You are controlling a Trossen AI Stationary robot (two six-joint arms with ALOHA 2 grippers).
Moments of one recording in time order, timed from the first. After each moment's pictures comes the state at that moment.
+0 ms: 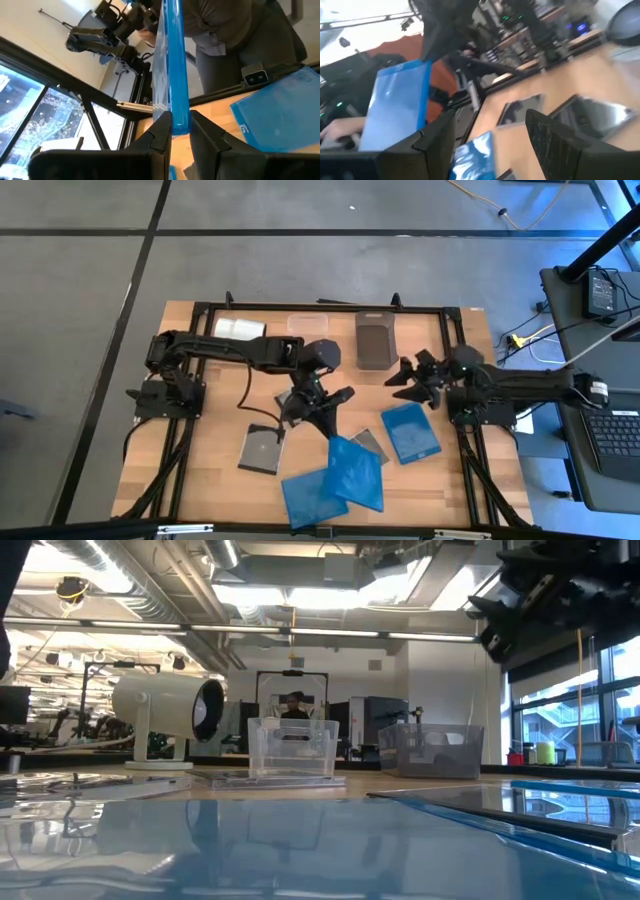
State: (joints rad) left arm -0.02 1.78 1.67 -0.55 0.89 1.36; right arm -0.24 0.72 0.18 0.60 -0.59 0.60
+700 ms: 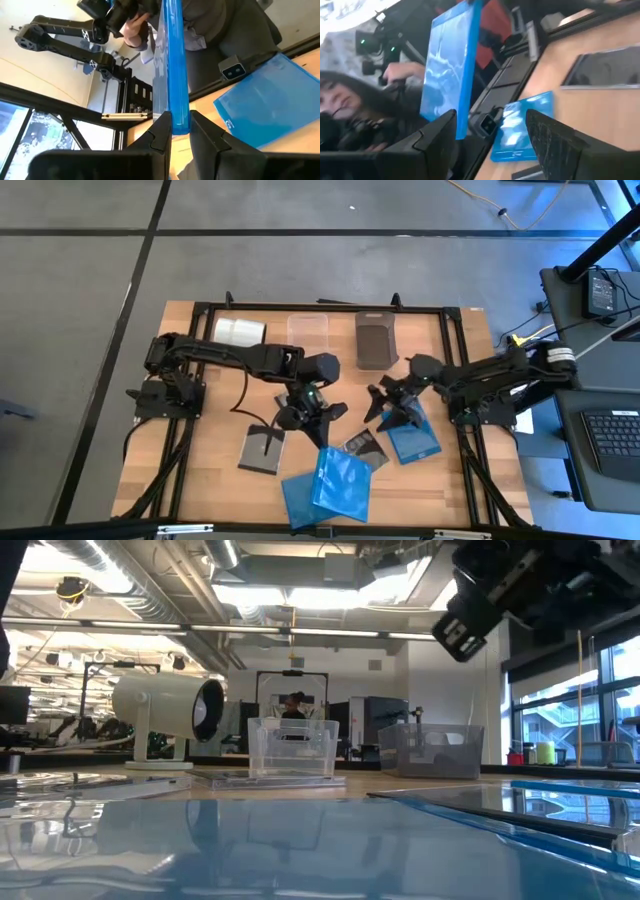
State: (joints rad) left arm -0.07 1.78 1.67 -0.66 0.85 1.55; right arm -0.03 1.31 0.41 0.83 -0.82 0.57
